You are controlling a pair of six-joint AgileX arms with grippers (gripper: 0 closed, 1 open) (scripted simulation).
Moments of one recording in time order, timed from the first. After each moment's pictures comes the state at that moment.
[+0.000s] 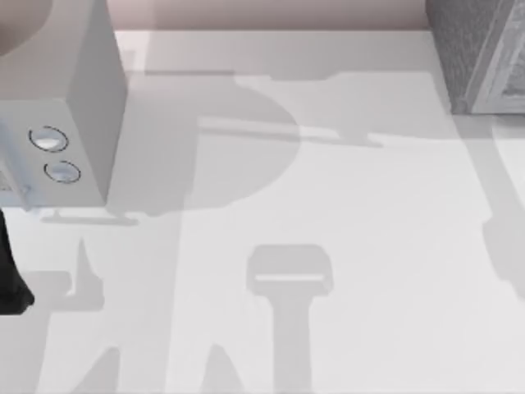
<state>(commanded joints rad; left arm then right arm) 0.00 0.00 0.00 0.00 0.00 0.00 0.10 2.09 2.77 -0.68 0.12 0.02</state>
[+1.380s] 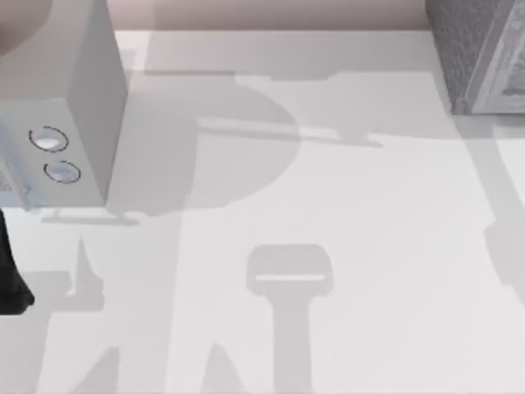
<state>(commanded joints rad) 0.00 0.00 0.00 0.00 0.00 0.00 0.10 2.03 2.71 -0.65 0.11 0.01</state>
